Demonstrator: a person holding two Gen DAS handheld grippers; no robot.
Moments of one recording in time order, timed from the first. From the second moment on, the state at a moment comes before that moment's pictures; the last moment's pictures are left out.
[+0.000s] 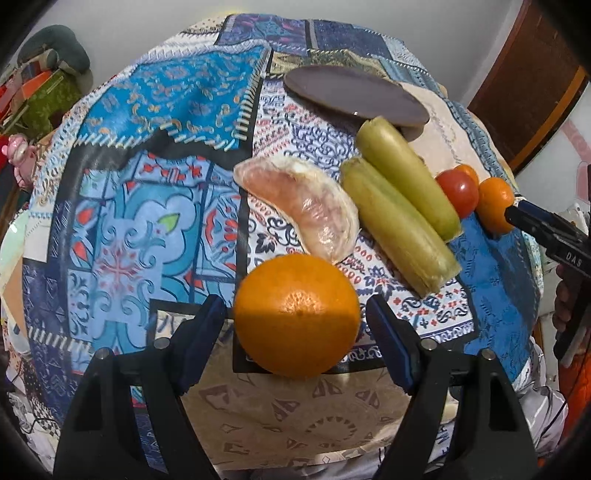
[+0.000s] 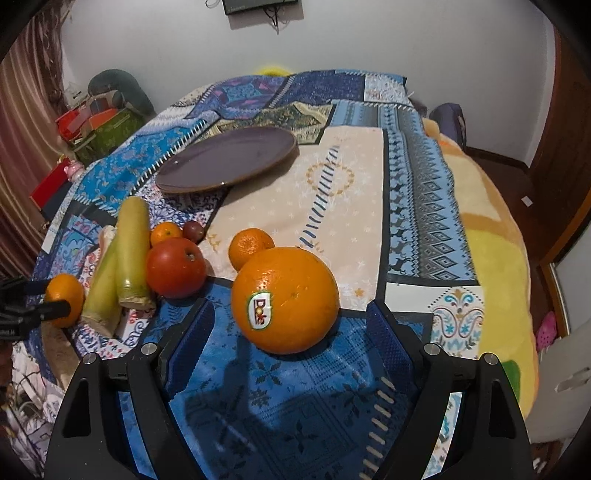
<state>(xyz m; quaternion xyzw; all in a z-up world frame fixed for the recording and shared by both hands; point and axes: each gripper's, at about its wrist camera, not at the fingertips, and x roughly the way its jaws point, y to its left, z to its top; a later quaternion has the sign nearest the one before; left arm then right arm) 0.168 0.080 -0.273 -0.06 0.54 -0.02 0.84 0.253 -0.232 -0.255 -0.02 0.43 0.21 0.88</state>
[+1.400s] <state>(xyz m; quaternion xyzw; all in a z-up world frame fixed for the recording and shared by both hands) 0.230 0.089 -0.164 -0.06 0.39 -0.01 0.92 0.277 -0.224 -0.178 -0.01 0.34 0.22 0.91</state>
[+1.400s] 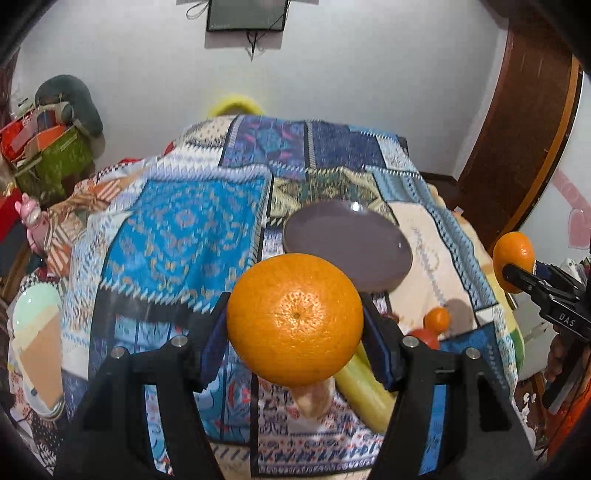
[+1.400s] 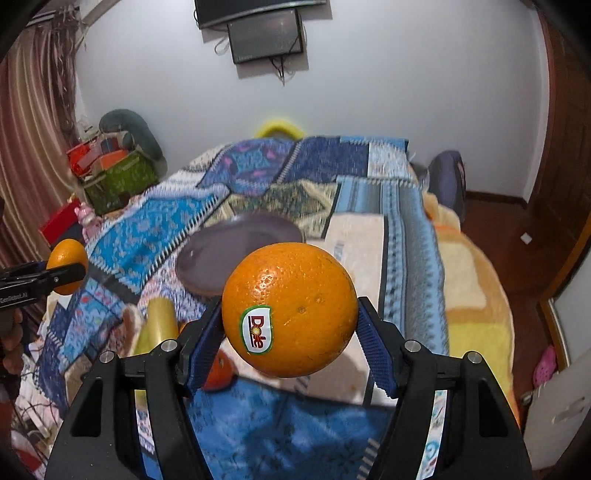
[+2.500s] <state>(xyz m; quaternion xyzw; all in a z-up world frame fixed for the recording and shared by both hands) 0.366 0.086 -0.179 -0.05 0.38 -0.01 0.92 0.380 -0.154 -0.176 -0.05 0.31 0.24 0.92</state>
